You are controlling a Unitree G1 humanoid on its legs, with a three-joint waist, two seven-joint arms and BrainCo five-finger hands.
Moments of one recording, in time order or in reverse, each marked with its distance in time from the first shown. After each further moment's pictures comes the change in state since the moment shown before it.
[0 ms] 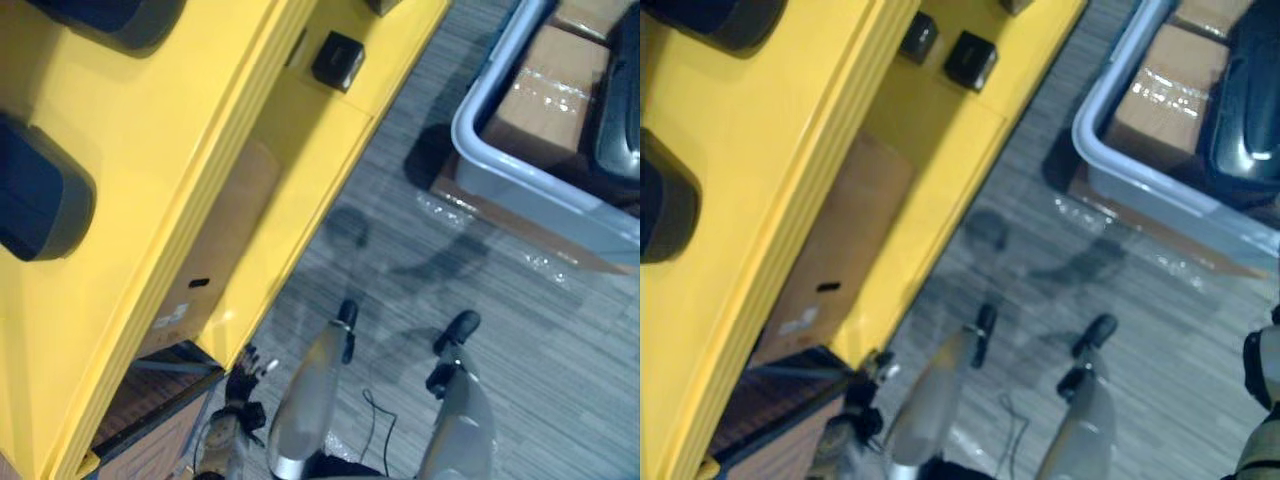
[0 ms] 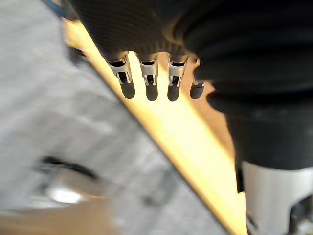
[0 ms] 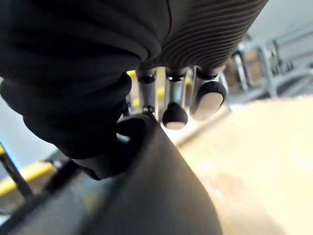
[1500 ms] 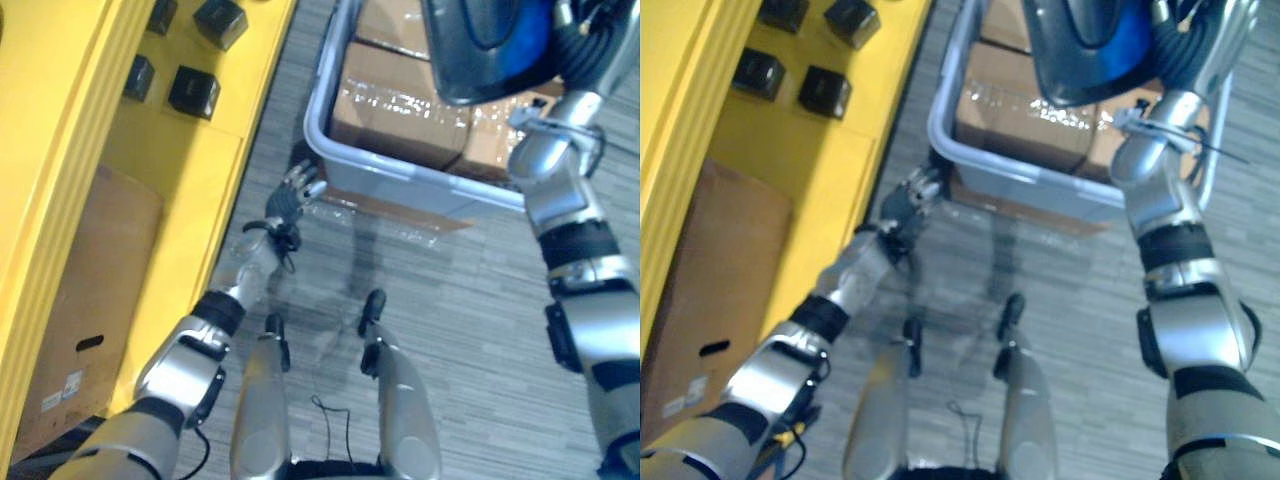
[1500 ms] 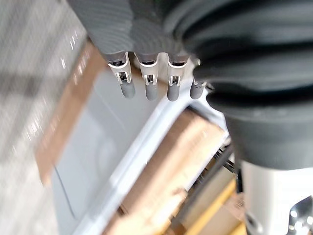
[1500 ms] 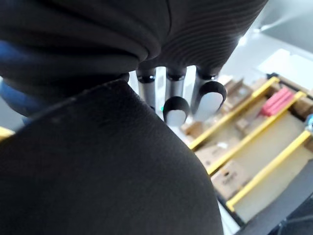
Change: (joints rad) left arm -0.815 0.131 -0.187 -0.134 -0.387 0.470 -0.094; right arm -0.059 0.447 -0.080 -0.346 -0.369 -0.341 -0.311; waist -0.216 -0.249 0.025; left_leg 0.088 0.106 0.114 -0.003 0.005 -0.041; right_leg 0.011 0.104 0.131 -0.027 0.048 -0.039
